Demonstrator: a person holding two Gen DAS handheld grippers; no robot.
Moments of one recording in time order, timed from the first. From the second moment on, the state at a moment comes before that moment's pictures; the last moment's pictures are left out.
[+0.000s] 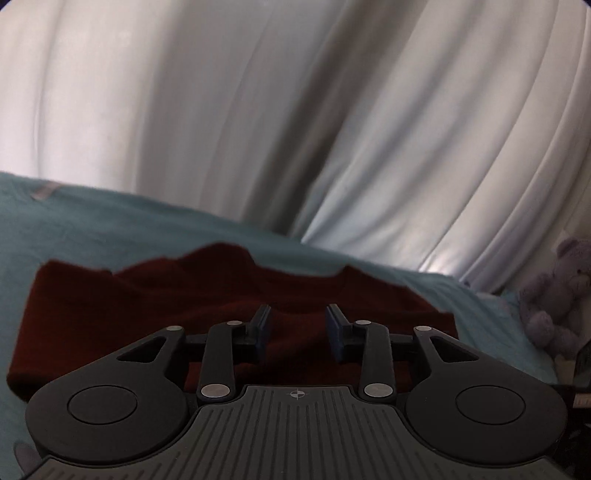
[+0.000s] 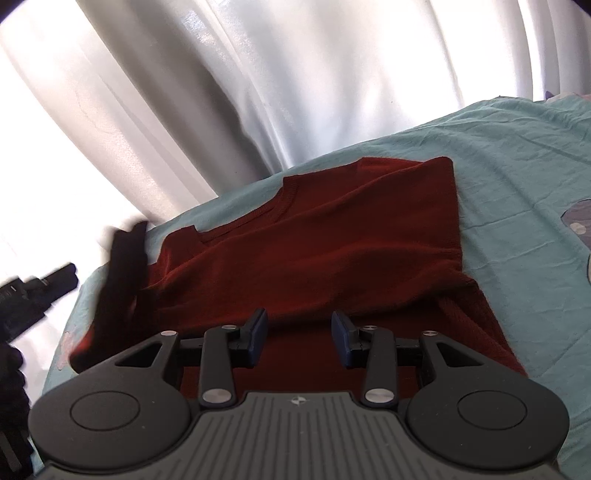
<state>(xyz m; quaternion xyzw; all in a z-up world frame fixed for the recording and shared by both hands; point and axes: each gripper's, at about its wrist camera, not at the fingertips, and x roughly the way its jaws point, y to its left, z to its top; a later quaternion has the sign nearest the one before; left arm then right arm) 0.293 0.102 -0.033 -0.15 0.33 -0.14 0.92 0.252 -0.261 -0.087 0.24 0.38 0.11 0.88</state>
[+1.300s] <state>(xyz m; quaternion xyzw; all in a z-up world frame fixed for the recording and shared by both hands) 0.296 0.174 -0.094 -0.22 0.43 0.00 0.88 0.309 -0.269 -0.071 0.17 0.36 0.04 0.92</state>
